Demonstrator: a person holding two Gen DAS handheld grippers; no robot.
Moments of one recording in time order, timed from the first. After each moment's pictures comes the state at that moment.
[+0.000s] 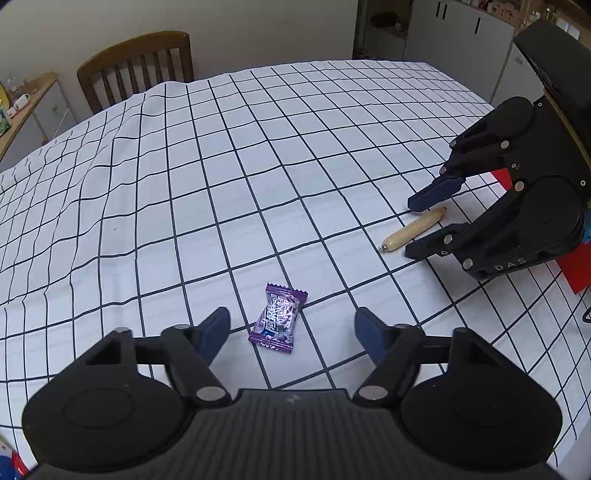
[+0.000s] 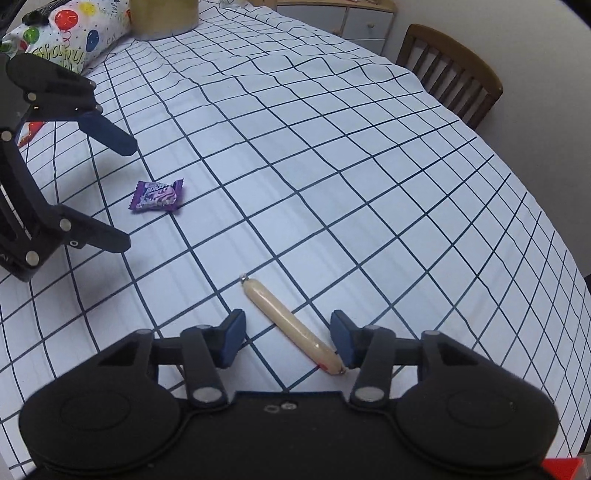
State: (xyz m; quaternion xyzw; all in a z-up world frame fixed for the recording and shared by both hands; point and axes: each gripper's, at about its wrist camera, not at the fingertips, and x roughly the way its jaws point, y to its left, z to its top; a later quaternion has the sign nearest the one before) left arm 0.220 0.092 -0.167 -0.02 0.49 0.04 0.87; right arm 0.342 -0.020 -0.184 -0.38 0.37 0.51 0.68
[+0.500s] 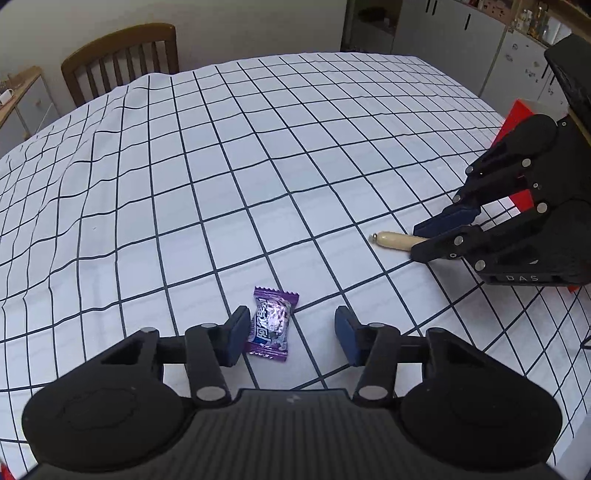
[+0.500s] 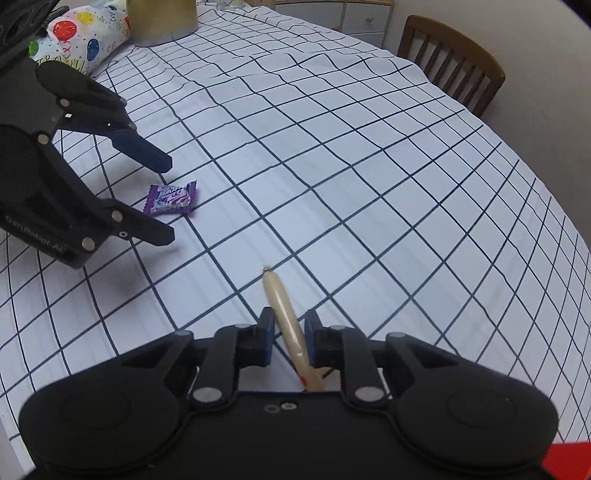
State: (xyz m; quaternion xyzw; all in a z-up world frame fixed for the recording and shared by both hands) left arm 0.229 0.095 -0.176 -0.03 0.50 0.01 0.87; right arm 0.333 -0.024 -0.185 -0.35 0.39 0.50 0.69
